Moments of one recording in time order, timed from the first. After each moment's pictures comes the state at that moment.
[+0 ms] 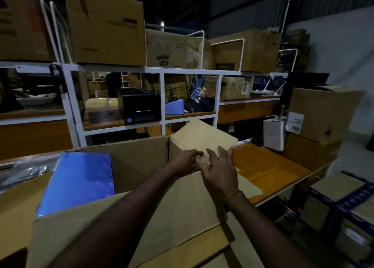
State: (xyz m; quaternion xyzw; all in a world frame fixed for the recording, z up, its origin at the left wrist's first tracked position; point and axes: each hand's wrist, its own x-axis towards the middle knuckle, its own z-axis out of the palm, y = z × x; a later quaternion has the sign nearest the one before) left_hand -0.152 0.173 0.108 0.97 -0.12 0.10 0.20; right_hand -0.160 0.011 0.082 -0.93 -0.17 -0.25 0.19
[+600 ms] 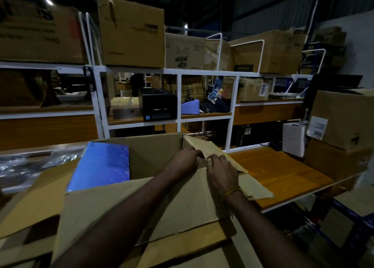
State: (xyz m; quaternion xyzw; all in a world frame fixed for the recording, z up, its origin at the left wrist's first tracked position) left_hand -0.201 0.168 0.114 0.98 -0.03 0.16 0.12; right_hand -0.176 0.022 0.080 -0.93 -0.19 -0.21 0.22
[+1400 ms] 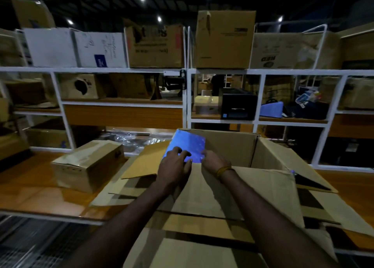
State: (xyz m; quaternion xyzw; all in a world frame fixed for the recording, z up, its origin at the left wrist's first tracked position) left_hand -0.420 0.280 0.087 0.90 0.27 0.33 0.02; right_hand -0.277 0.194 0.112 -0.87 -0.43 0.09 0.22
